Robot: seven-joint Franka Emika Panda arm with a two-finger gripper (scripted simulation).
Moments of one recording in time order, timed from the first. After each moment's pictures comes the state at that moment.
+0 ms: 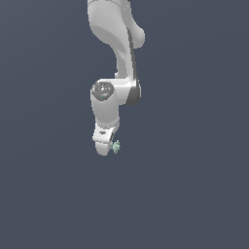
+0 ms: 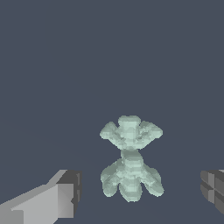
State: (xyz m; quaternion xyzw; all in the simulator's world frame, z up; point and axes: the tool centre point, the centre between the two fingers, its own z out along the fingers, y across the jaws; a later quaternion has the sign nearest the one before) arm -0.013 -0.065 0.090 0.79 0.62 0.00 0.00
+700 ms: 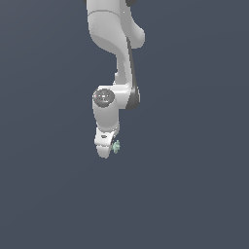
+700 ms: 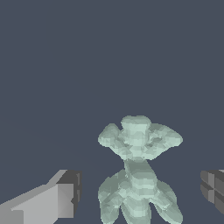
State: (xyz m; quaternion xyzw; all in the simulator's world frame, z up) arm -0.014 -0.066 0.063 0.78 0.62 0.00 0.00
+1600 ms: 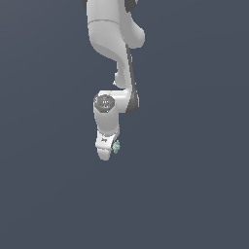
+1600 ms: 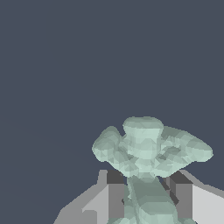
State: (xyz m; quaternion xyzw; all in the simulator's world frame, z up) arm -0.013 -0.066 0.039 0.78 0.62 0.00 0.00
